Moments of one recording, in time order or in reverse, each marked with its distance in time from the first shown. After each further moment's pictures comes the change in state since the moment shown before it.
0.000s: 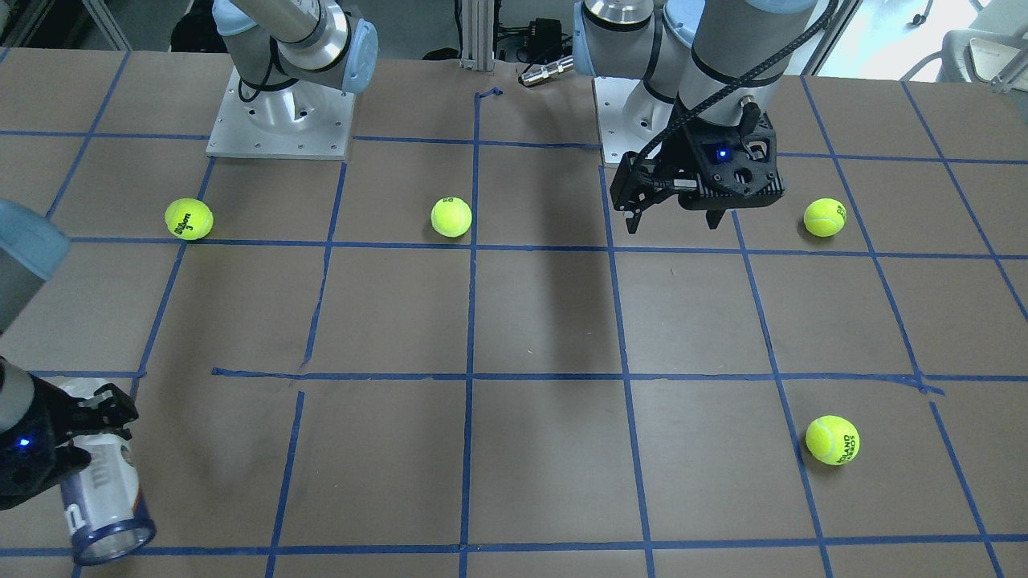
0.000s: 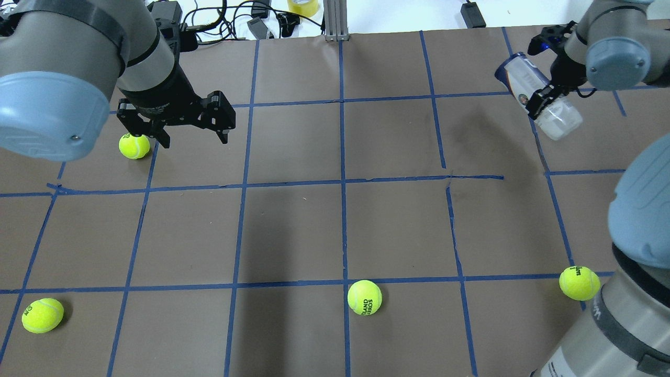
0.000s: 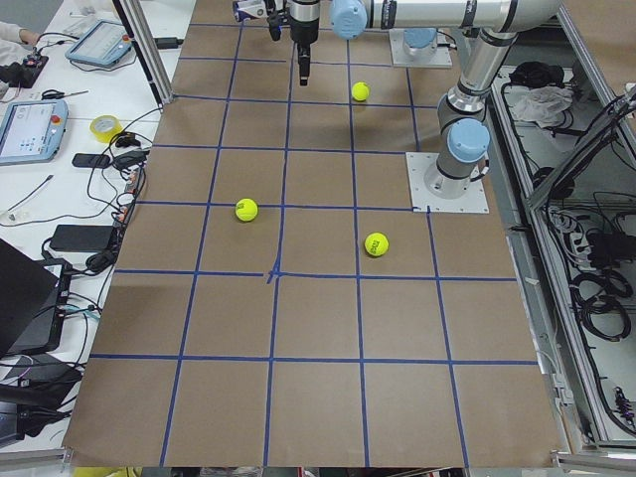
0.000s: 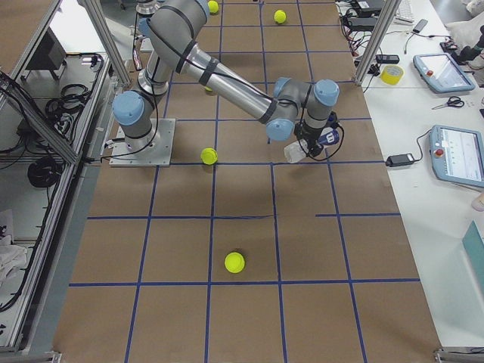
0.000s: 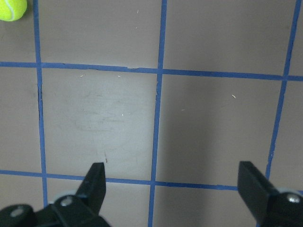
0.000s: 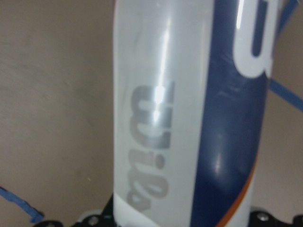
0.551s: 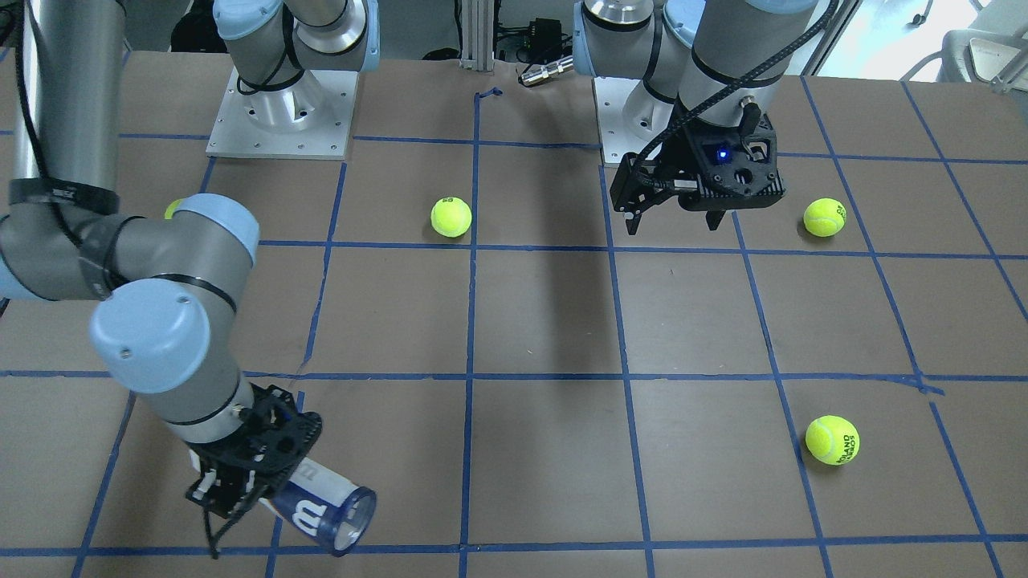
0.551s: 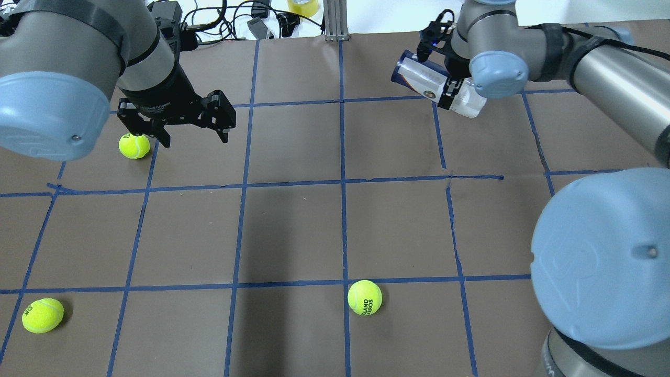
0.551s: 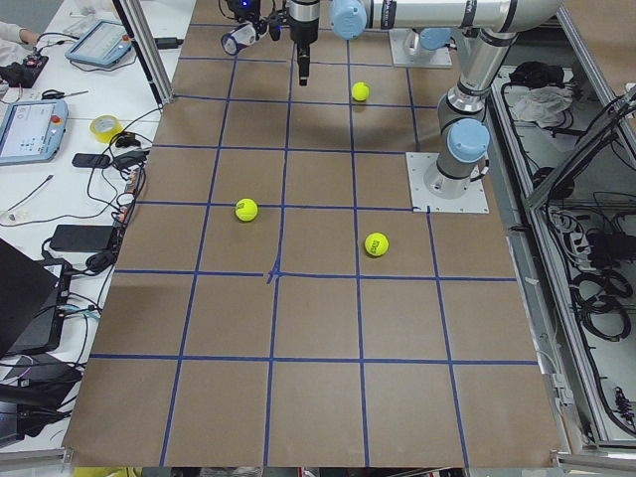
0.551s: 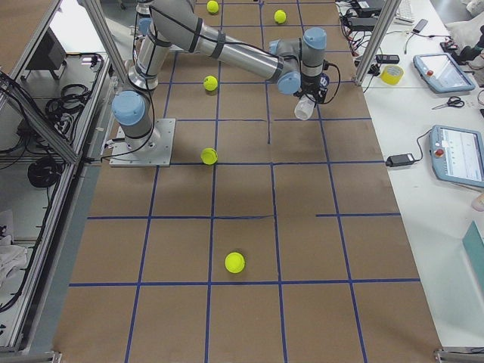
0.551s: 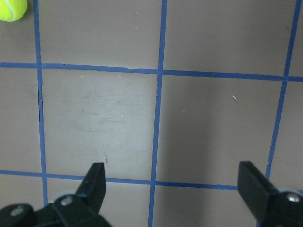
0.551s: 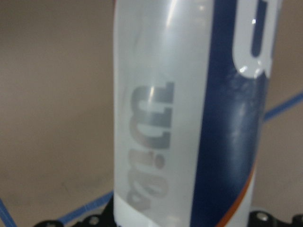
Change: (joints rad) left arm 0.000 -0.001 0.000 0.007 -0.001 0.001; right arm 0.325 0.020 -0.021 -0.158 -0.004 -0.209
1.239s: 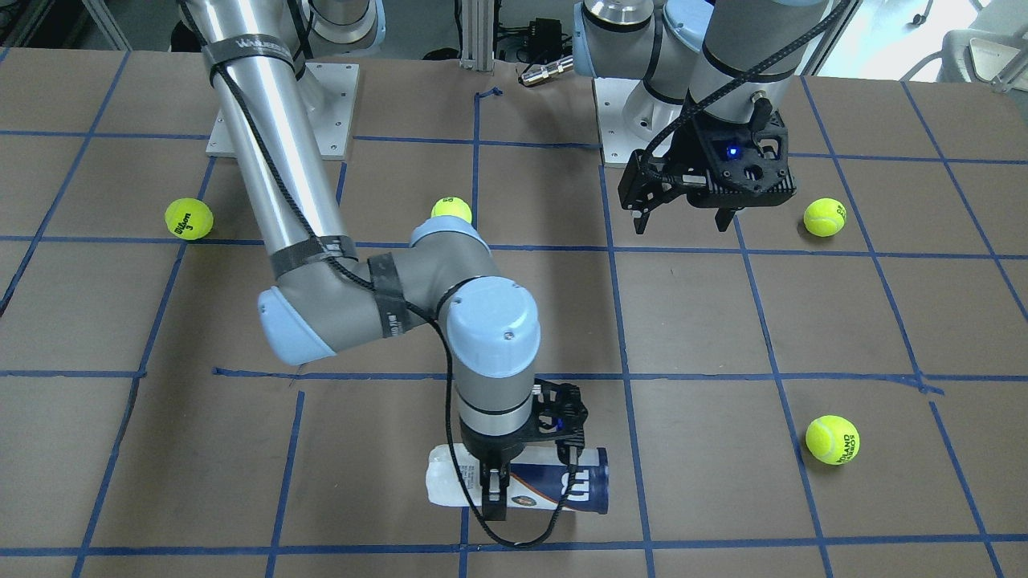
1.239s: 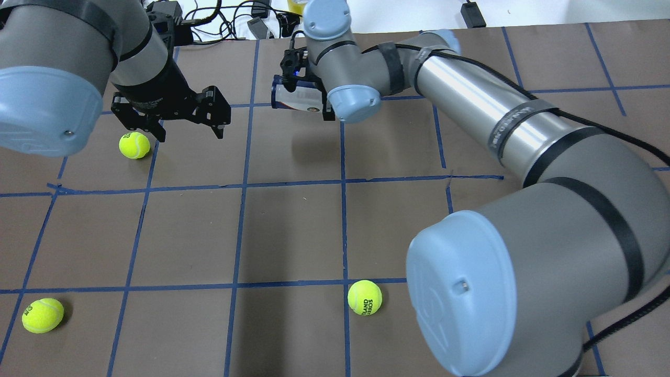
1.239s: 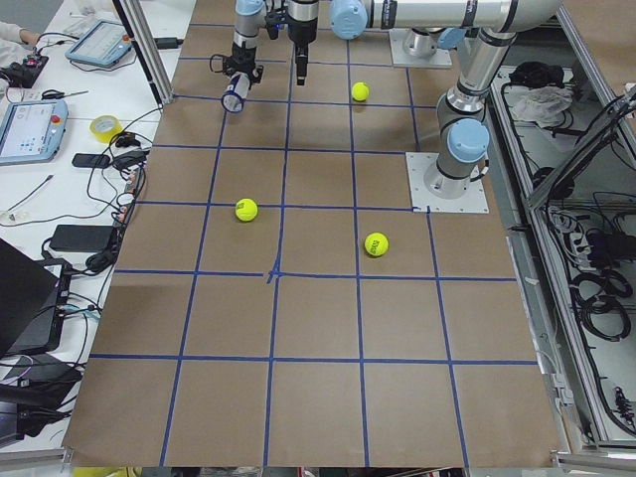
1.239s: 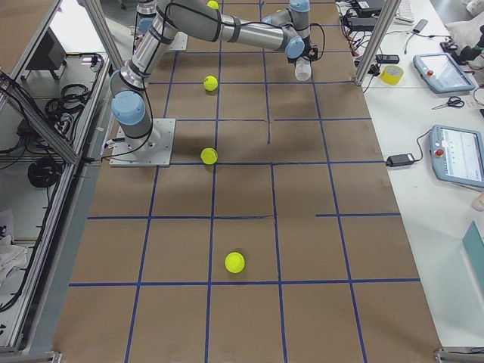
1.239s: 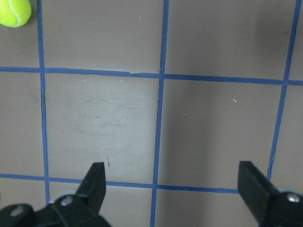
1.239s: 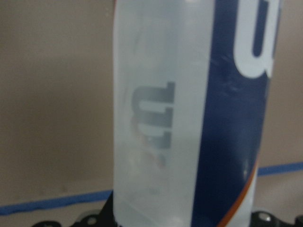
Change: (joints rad) left arm 0.016 0.003 0.012 0.002 -0.001 0.058; right arm 0.344 0.218 -0.275 -0.016 -0.068 -0.035
